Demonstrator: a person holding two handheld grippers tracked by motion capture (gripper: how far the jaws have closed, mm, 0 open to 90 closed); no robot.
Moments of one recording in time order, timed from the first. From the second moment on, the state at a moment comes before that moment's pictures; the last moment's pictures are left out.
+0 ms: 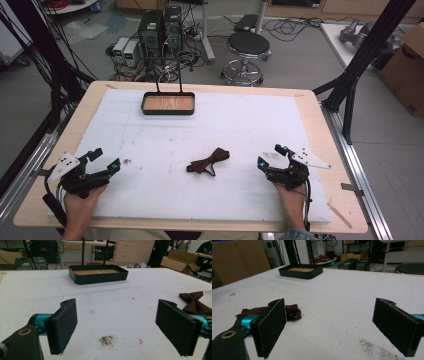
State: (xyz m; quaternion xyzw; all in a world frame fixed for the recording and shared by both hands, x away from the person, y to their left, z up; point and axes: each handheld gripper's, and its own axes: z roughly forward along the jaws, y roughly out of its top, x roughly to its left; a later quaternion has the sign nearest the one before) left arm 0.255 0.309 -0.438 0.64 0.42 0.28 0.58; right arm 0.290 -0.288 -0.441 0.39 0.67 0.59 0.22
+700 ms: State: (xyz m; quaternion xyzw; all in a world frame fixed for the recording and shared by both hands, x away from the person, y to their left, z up) left arm 0.259 0.309 -0.438 0.63 0.43 0.27 0.58; right arm 0.290 -0.286 -0.441 0.38 0.68 0.59 0.21
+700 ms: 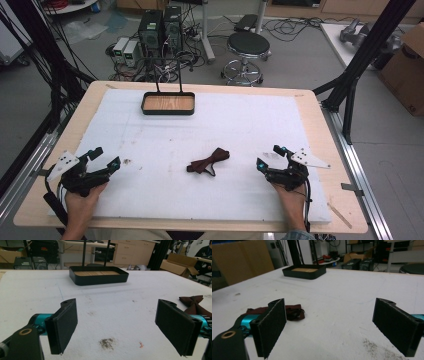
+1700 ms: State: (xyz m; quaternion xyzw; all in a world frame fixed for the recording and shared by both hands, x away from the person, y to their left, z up) left arm 0.258 0.308 -0.439 0.64 0.43 0.27 0.58; right arm 0.360 -0.188 -0.413 0.17 0.84 0.51 0.04
